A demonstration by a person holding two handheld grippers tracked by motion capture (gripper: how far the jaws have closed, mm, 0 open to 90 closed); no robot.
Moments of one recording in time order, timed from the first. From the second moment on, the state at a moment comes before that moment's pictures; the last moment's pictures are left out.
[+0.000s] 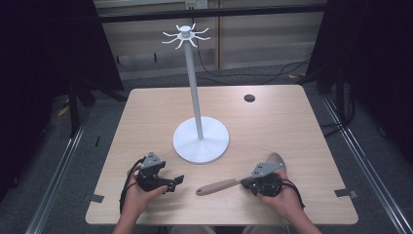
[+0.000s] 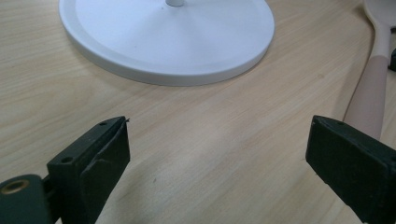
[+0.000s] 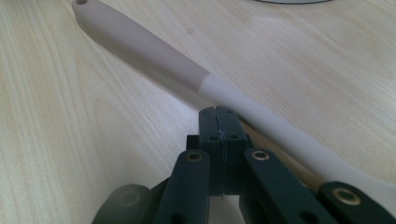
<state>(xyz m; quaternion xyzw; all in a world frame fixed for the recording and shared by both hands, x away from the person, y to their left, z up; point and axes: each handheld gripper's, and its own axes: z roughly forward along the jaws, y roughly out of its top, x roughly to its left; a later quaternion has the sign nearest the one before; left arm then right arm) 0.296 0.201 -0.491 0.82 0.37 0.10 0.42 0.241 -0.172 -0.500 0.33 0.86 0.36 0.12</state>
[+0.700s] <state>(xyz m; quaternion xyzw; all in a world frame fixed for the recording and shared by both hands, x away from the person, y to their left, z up) 0.293 0.211 -0.491 0.81 0.39 0.11 0.42 0.248 -0.160 -0.501 0.35 0.86 0.36 0.13</state>
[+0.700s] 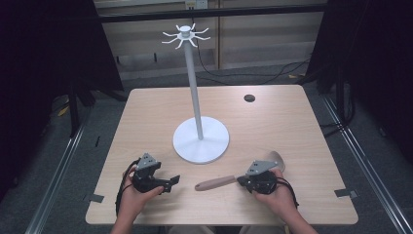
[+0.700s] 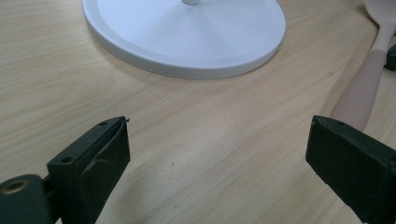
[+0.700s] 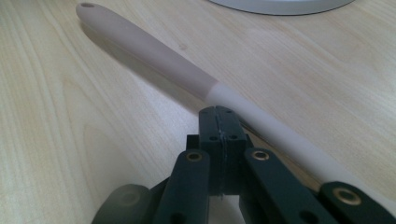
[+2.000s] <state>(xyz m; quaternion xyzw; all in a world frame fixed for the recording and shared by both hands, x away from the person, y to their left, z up) 0.276 0.236 -0.492 0.80 0.42 0.13 0.42 0.273 -0.147 -0.504 0.37 0.84 0.37 0.15</state>
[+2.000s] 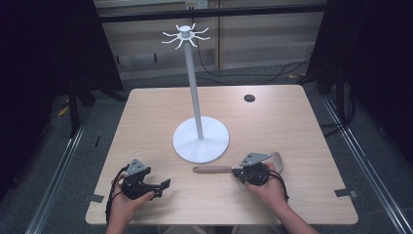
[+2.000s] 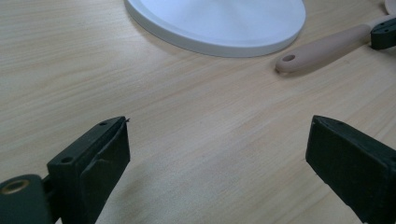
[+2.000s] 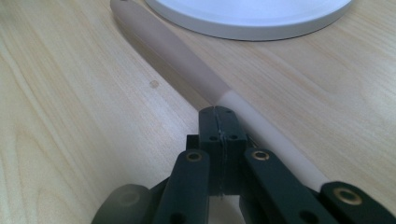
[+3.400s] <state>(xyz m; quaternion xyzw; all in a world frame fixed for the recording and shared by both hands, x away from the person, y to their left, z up) 0.282 0.227 -0.493 0.80 0.41 0.11 0.43 0.279 -0.164 -0.463 0.33 0.88 0.34 0.10</state>
